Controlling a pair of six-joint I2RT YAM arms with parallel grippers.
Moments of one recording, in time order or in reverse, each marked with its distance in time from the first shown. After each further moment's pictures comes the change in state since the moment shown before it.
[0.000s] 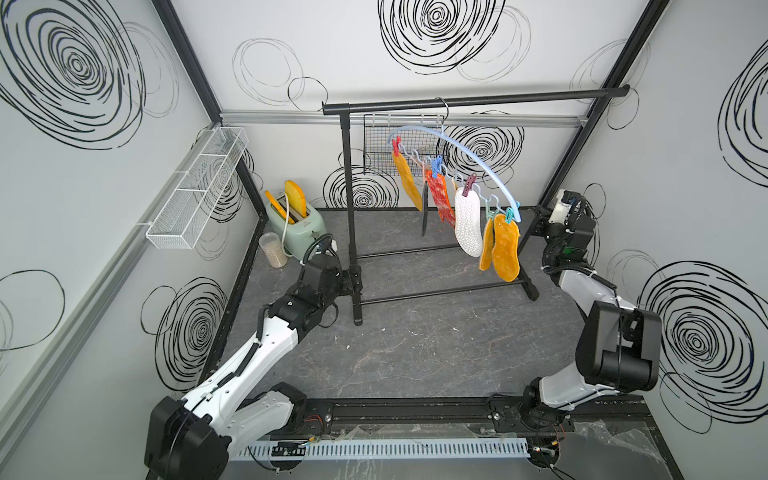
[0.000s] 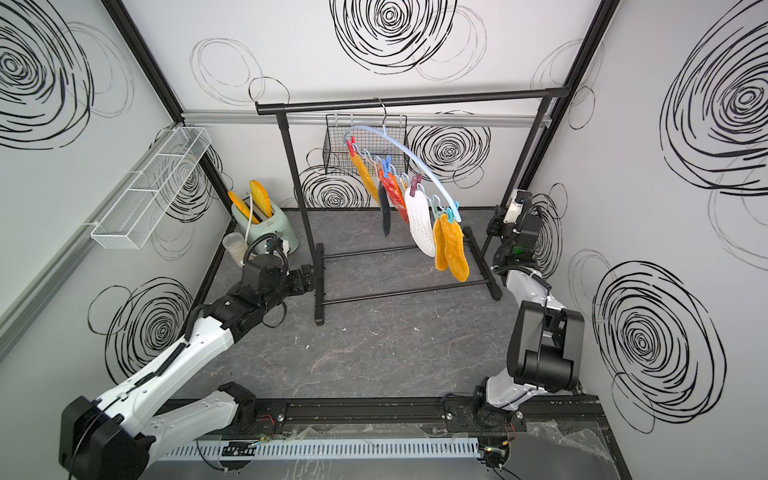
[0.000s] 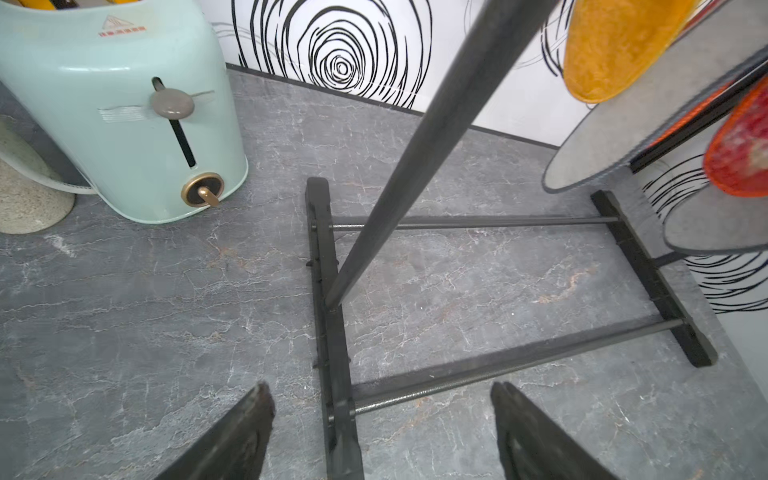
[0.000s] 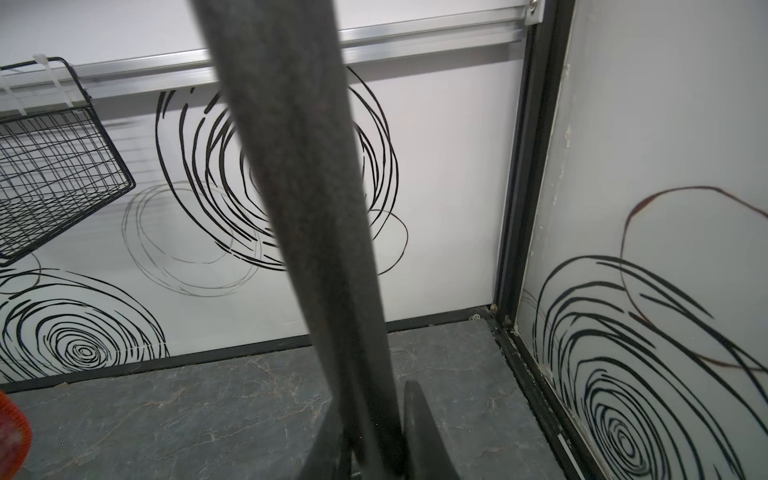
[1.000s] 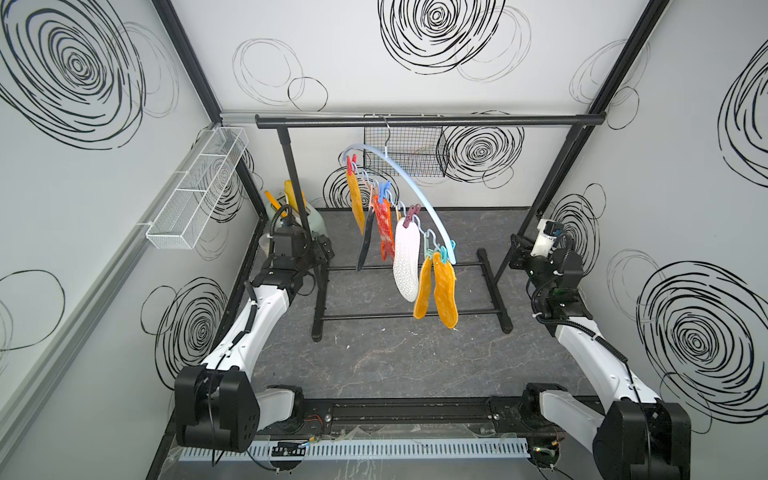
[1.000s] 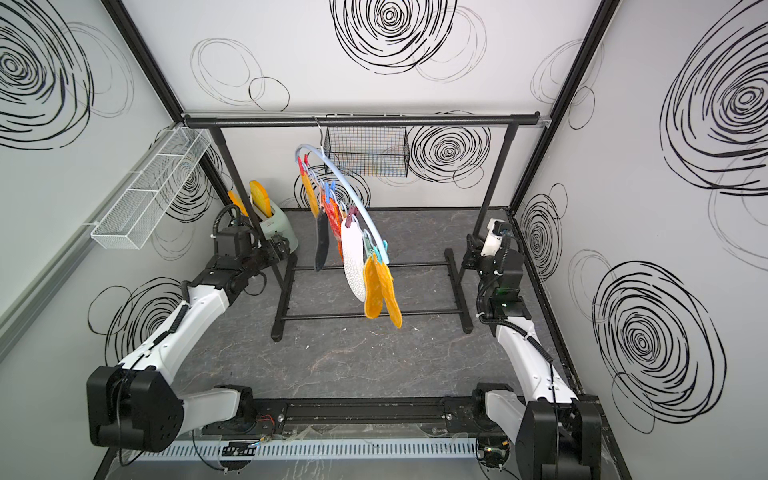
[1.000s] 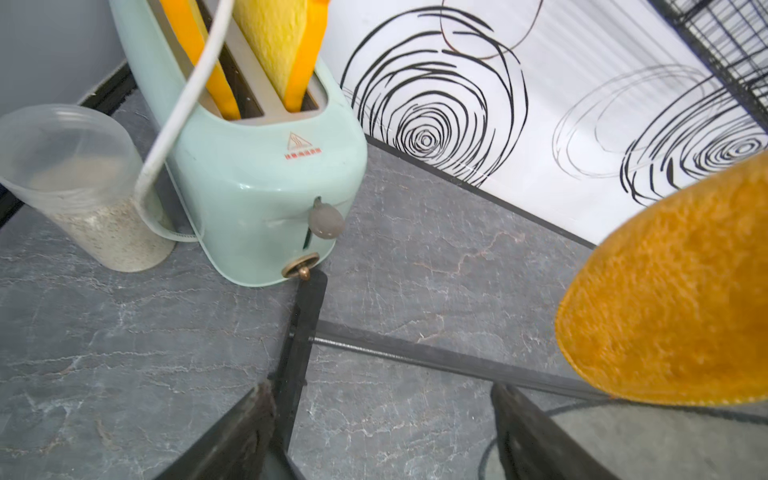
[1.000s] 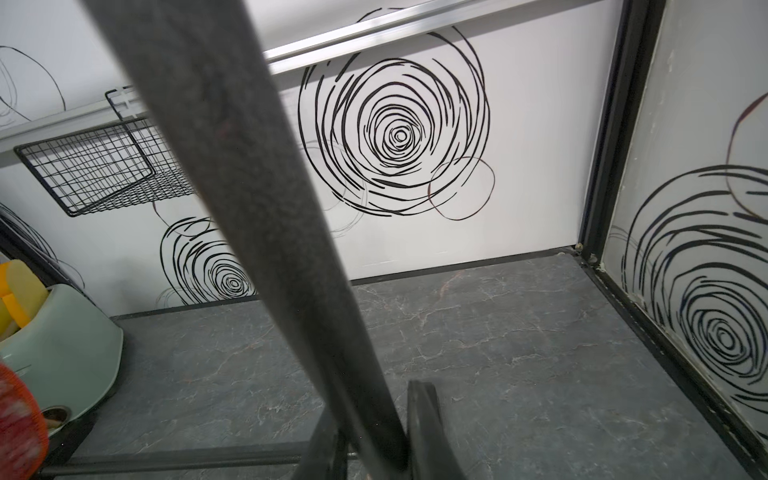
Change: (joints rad) left arm 0.374 0.196 0.160 0.058 0.196 0.019; right arm 0.229 -0.462 -0.317 -0.163 0.039 0.102
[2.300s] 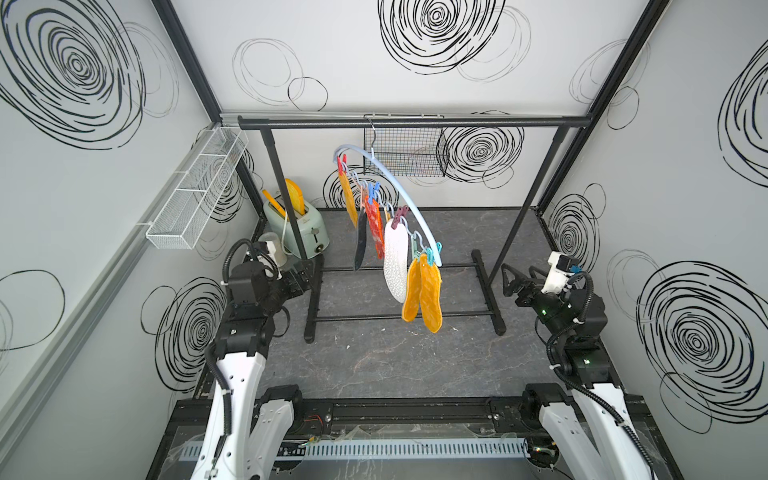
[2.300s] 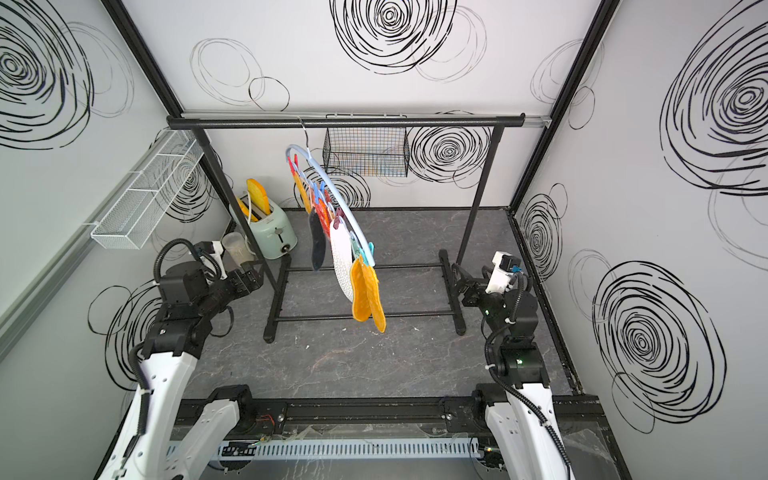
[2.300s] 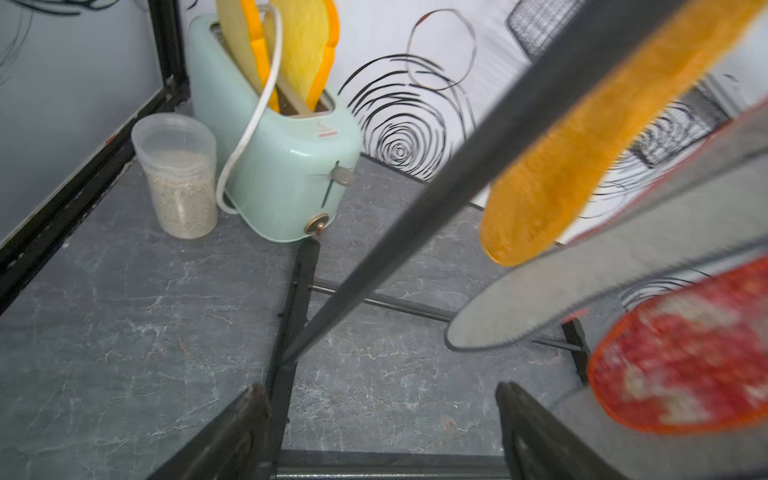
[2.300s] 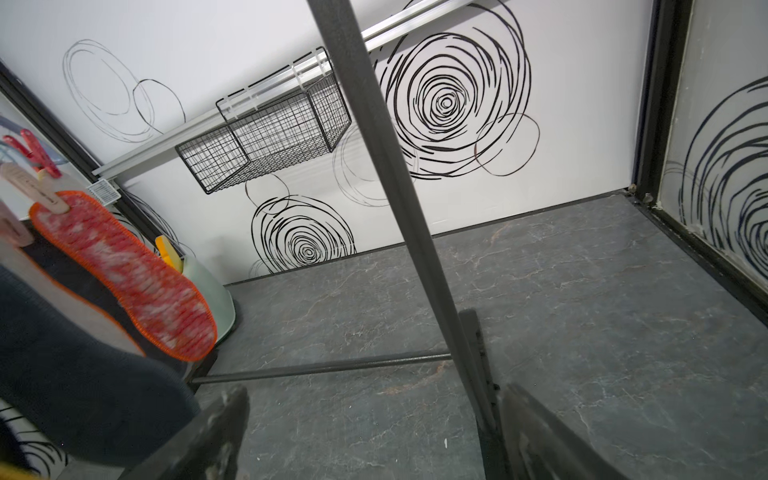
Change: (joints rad) left arm 0.141 -0.567 -0.165 -0.246 0.233 0.073; right arm 0.039 -0.552 -0.118 -0.447 -0.100 0.124
